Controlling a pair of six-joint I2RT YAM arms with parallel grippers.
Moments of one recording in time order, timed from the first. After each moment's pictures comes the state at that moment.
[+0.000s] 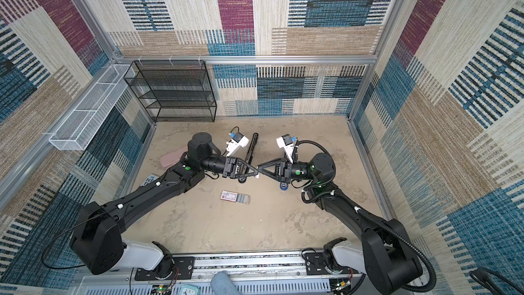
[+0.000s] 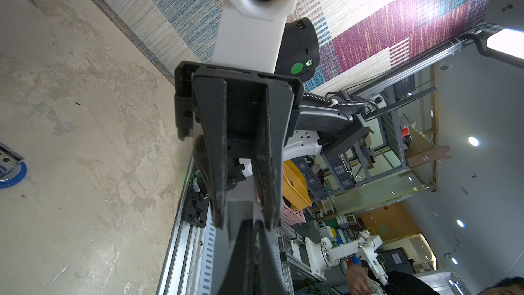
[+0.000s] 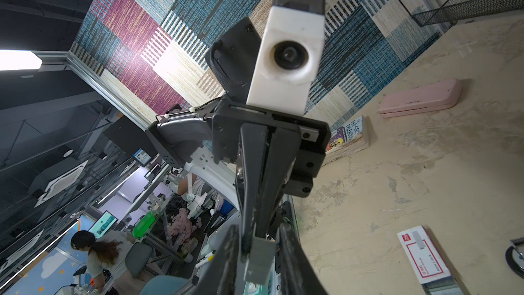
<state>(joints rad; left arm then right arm) -0.60 1.43 1.03 0.21 1.18 -0.78 0.37 1.21 0.60 0.89 -1.15 1.06</state>
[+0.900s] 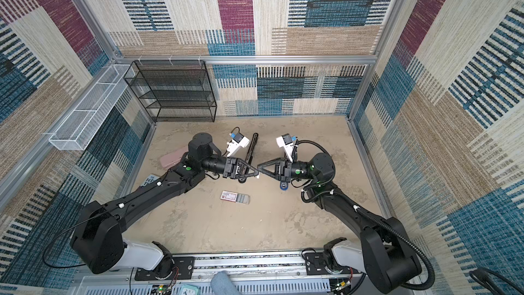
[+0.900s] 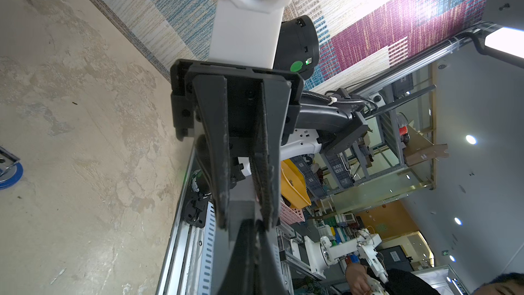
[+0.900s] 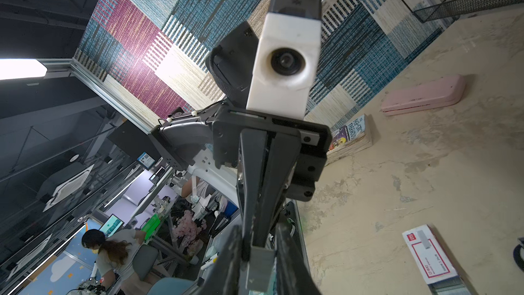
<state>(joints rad) -0.60 1.44 1.02 0.23 1.19 -0.78 0.37 1.22 0.61 0.92 -1.15 1.10</state>
